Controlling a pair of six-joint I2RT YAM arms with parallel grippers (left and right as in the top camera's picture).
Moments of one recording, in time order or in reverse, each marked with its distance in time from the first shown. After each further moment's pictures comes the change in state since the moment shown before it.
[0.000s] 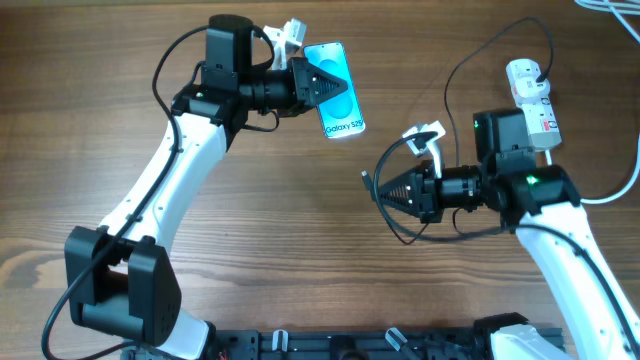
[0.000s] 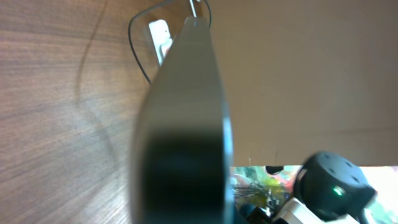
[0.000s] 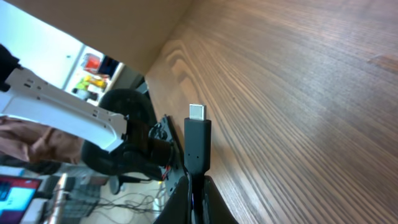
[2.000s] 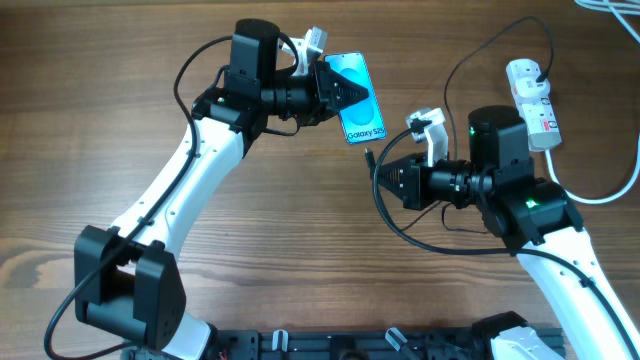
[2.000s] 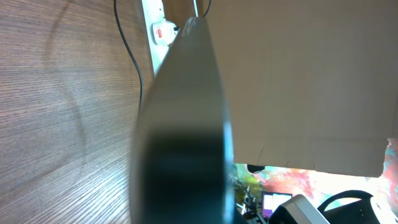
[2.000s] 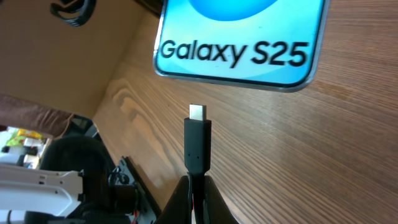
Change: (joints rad) left arm -0.083 0.000 0.000 0.028 -0.036 -0.176; right arm 0.097 -0.087 0.000 0.181 0.346 0.356
